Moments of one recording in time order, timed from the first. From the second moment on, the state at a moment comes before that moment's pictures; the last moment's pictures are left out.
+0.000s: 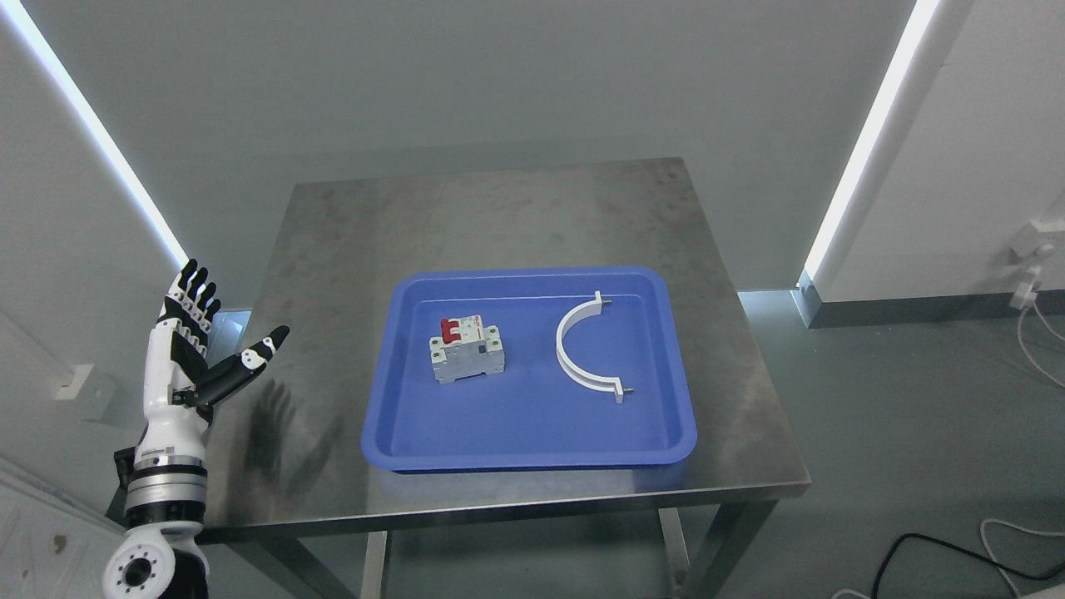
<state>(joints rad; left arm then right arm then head) -0.31 0.00 0.31 -1.60 0.00 -0.05 -0.15 0.09 0.00 0.00 -0.25 0.07 0.01 -0.14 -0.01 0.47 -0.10</state>
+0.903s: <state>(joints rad) -0.44 0.19 0.18 -1.57 -0.02 0.04 -0.68 0.09 0.00 0.00 -0.25 0.07 0.01 -0.14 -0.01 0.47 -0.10</state>
